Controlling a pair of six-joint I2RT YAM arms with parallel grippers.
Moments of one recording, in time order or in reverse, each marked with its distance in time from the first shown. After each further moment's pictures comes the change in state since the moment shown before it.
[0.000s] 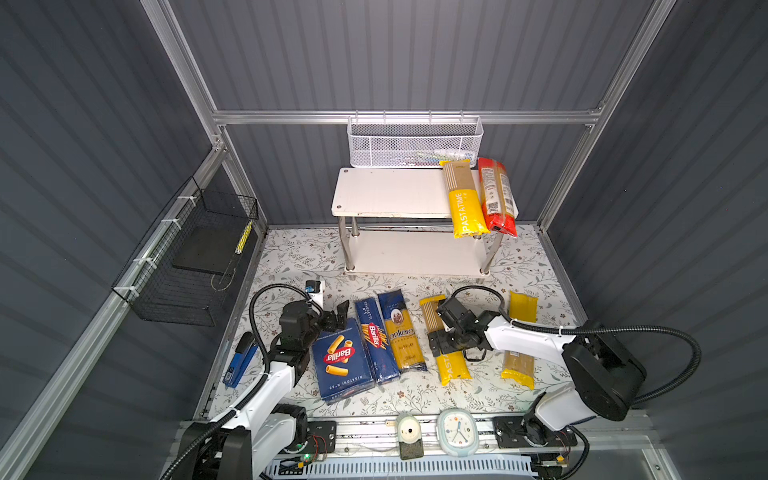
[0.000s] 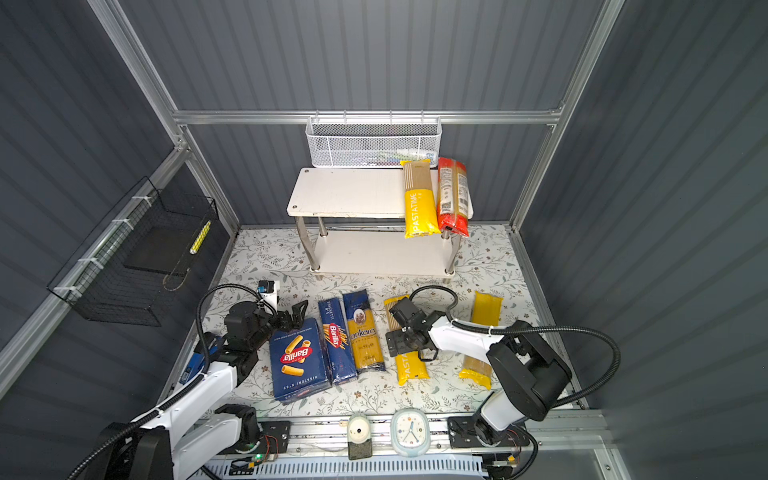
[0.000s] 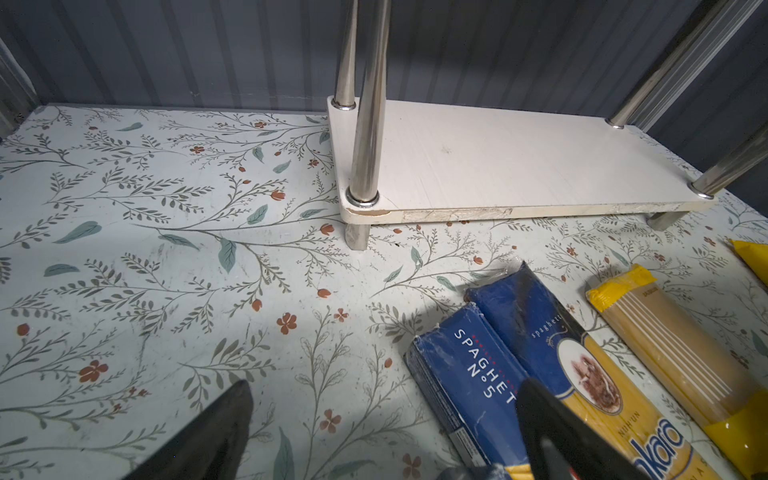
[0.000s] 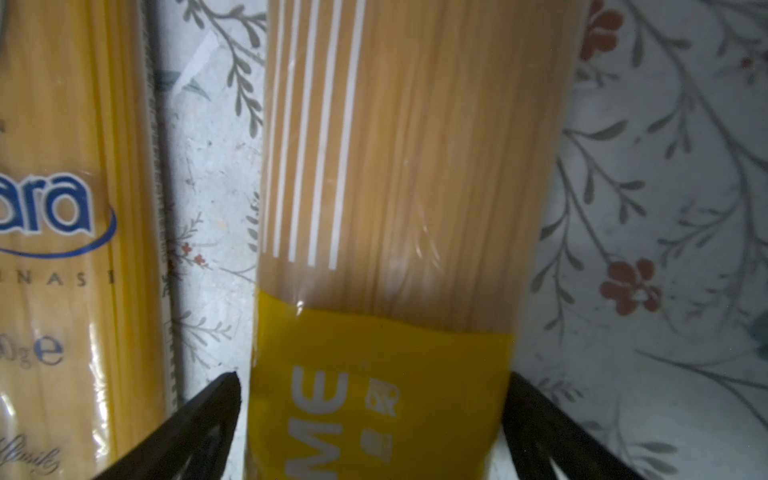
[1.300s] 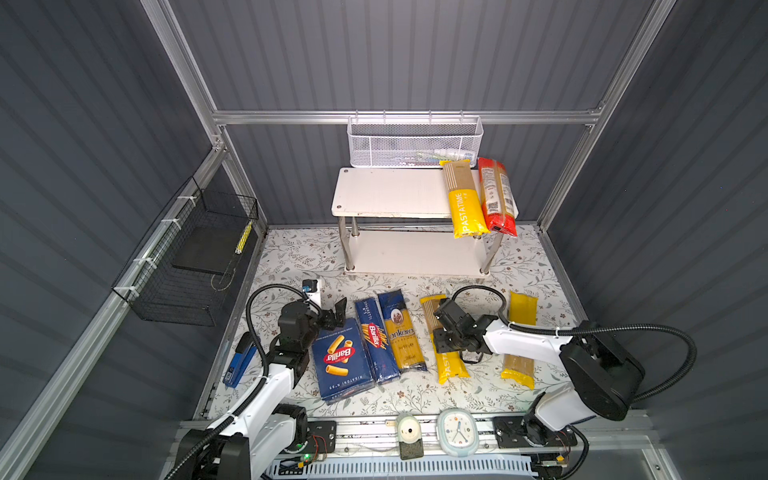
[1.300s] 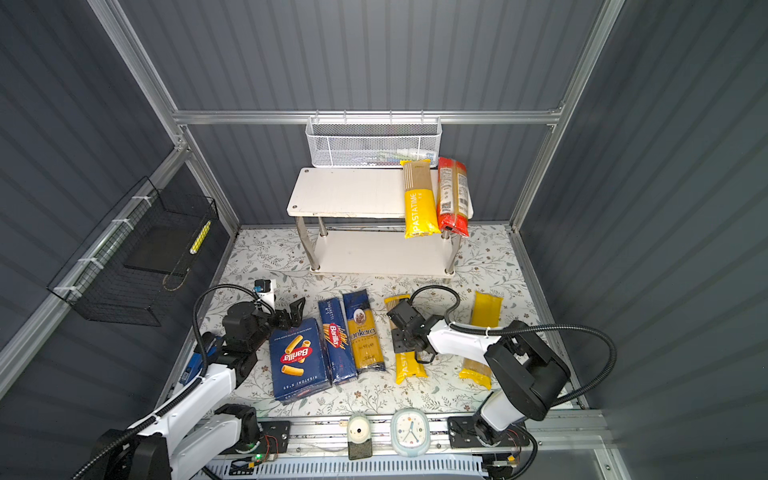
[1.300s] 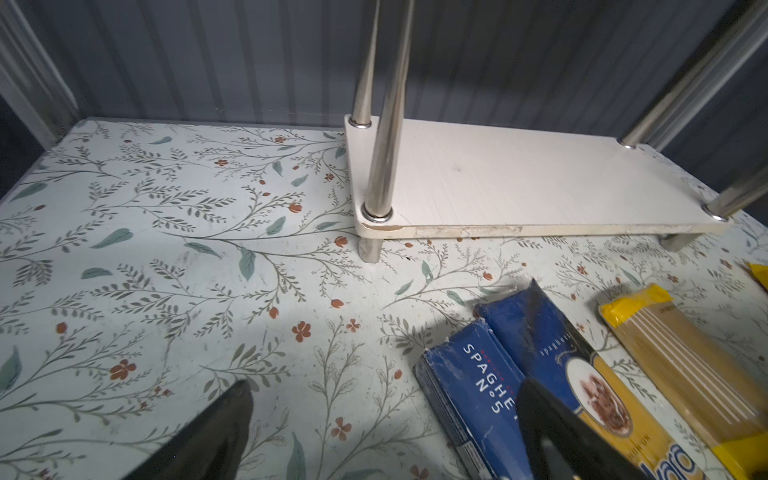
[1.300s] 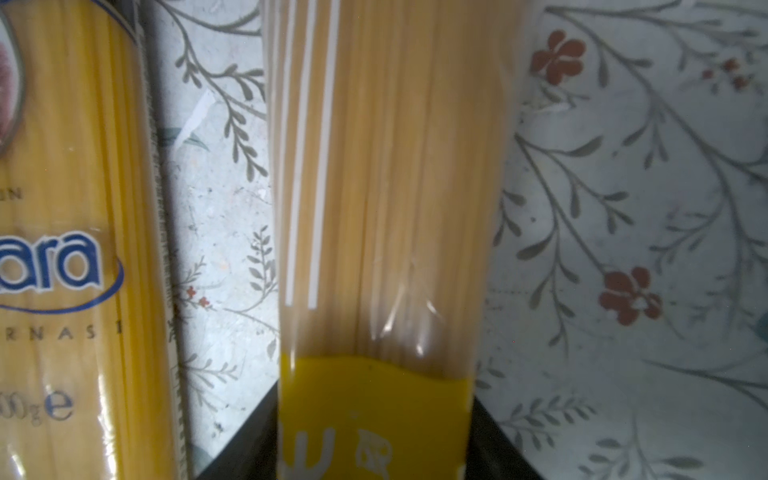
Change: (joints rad) left arm 0.000 -0.044 -0.002 -0.002 -0.097 -0.035; right arm 0.033 -0.010 -0.044 0.102 0.072 0.098
